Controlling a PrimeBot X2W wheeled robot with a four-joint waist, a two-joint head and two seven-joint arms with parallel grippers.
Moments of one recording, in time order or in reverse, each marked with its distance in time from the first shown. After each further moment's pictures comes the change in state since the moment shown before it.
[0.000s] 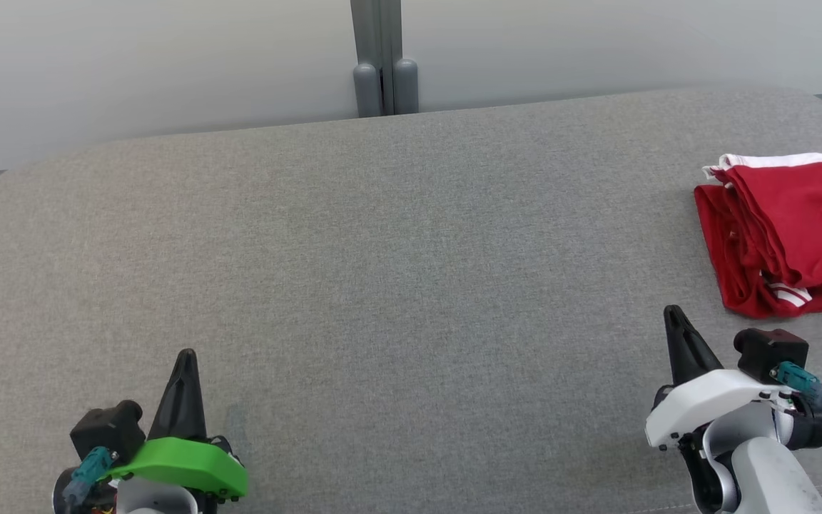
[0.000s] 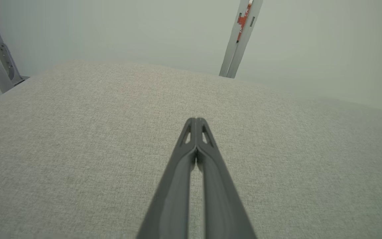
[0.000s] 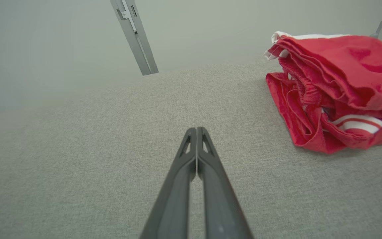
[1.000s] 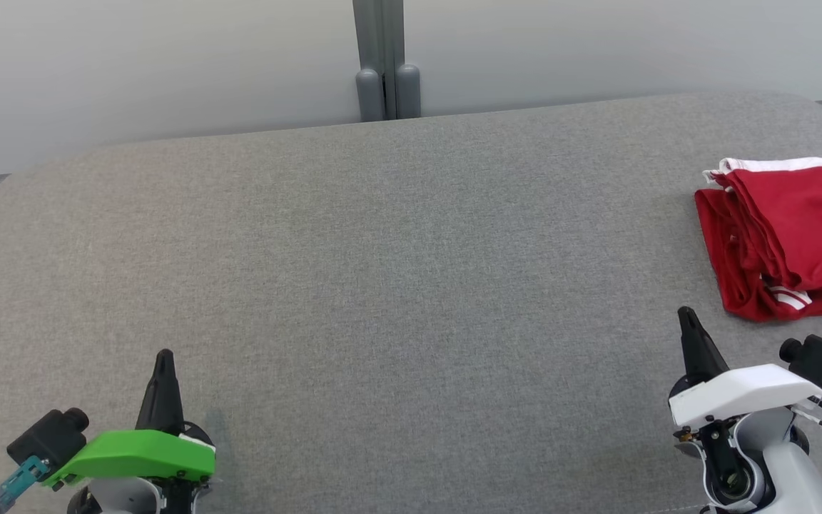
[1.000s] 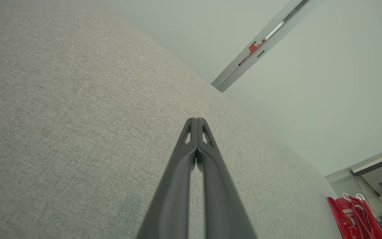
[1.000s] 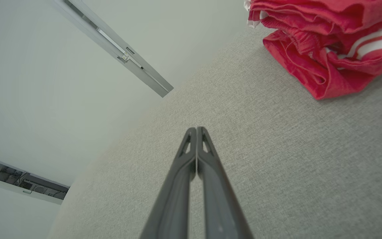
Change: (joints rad) left arm 0.000 0.000 0.042 -0.044 -0.472 -0.012 0.122; right arm 0.020 0.007 -0.027 -0.055 0.499 0.000 0.086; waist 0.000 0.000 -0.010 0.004
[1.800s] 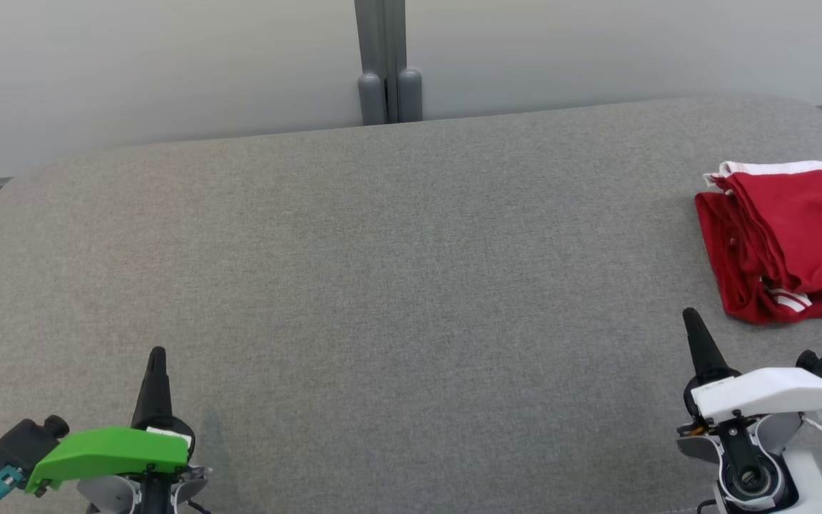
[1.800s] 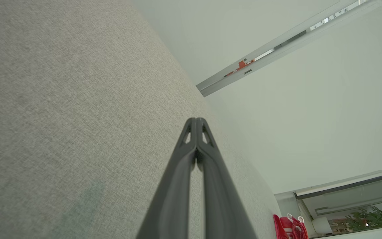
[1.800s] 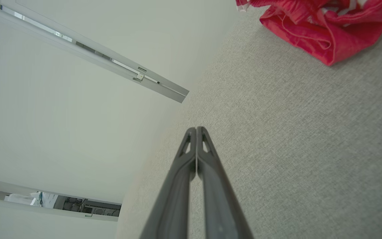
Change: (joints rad) left arm -0.002 0.000 0.029 -0.027 -0.288 -0.010 0.077; right arm 0.013 0.003 -0.021 -0.031 0.298 -0.001 0.054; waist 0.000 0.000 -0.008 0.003
